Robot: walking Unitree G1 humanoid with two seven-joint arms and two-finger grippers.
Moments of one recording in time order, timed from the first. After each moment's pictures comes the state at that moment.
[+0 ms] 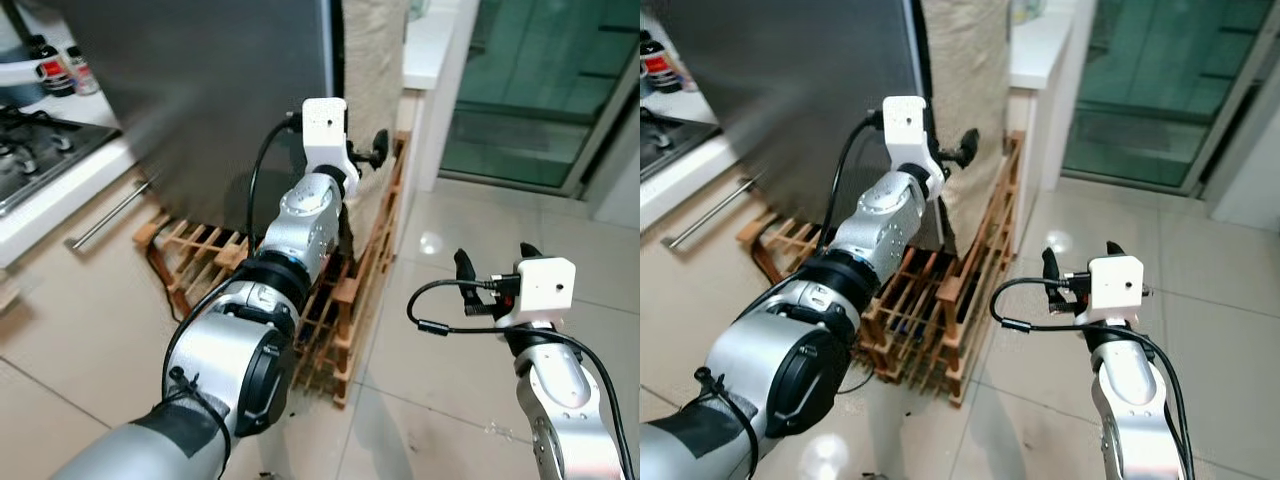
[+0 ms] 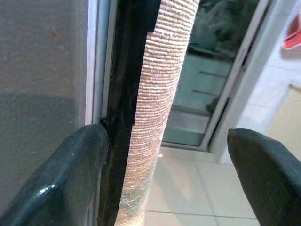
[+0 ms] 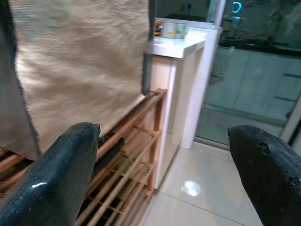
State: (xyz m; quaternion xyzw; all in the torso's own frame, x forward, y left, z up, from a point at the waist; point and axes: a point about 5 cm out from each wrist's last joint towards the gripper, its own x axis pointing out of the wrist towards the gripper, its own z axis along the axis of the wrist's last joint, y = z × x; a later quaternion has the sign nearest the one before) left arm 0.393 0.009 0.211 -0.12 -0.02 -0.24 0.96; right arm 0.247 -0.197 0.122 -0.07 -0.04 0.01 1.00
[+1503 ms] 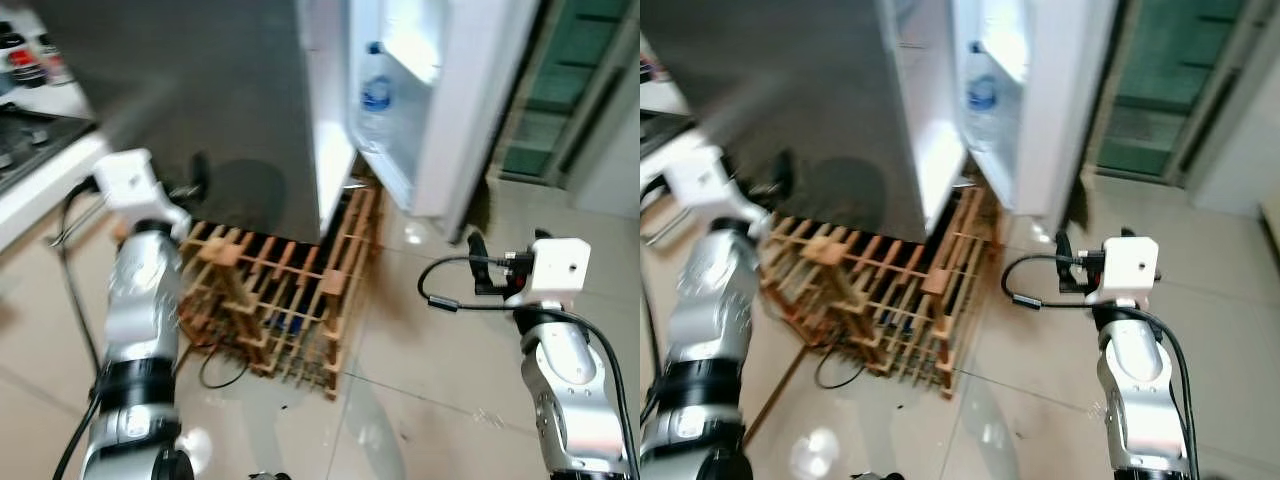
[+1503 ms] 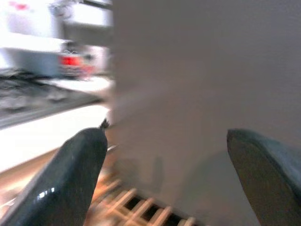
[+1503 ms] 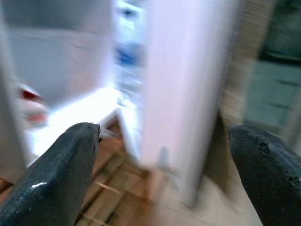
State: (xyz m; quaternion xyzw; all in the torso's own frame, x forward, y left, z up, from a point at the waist) left arm 0.314 0.220 0.167 -0.02 -0.09 0.09 0.99; right arm 0.276 -0.203 0.140 -0.05 -0.06 -0.01 1.00
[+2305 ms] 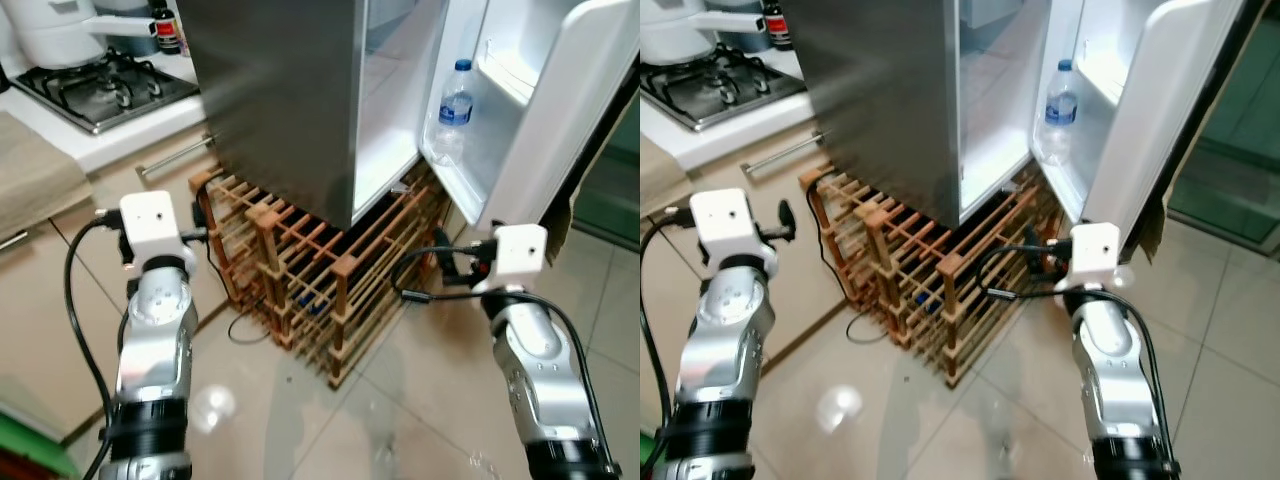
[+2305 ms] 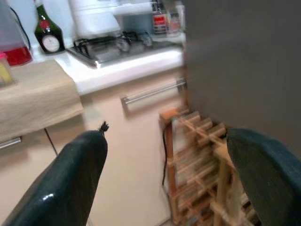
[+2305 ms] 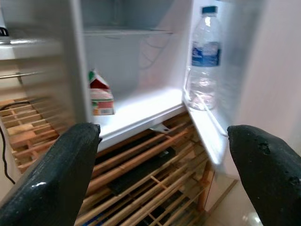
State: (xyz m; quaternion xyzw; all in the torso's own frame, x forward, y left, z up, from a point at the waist) left arm 0.311 0.198 0.142 0.03 0.03 0.16 0.99; right arm 0.293 -0.182 0.128 -0.03 -0.03 0.05 1.00
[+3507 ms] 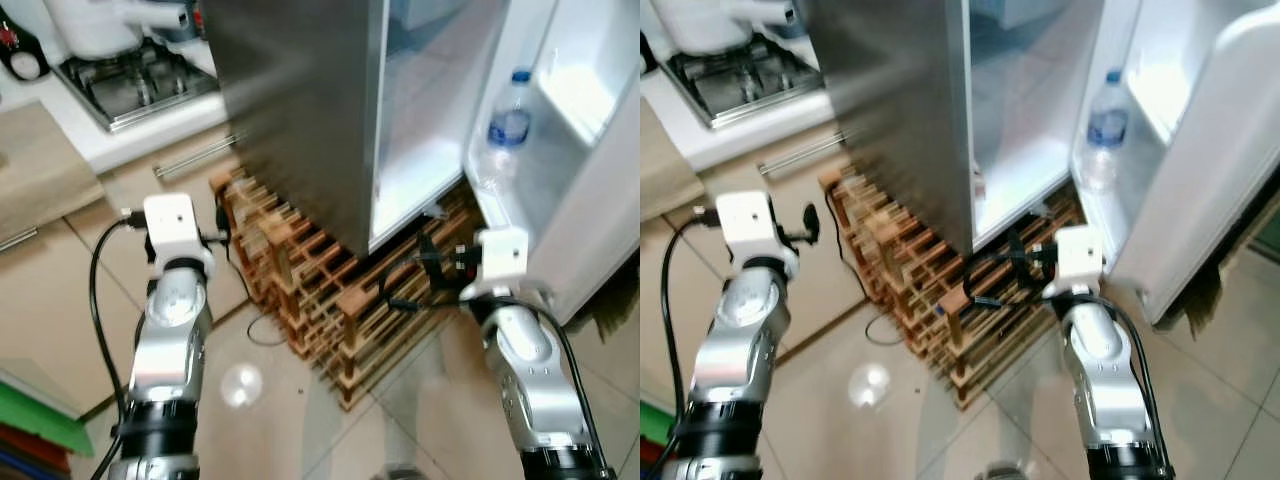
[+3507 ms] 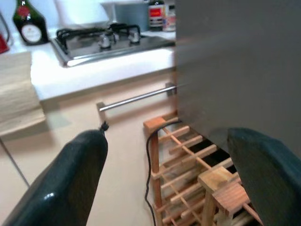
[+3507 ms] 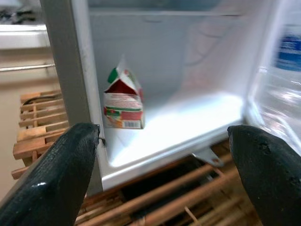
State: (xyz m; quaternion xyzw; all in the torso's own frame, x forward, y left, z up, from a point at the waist) left arm 0.316 0.164 0.146 0.00 0.01 0.08 1.00; right arm 0.282 -0.179 0.117 -0.04 -0.01 0.07 1.00
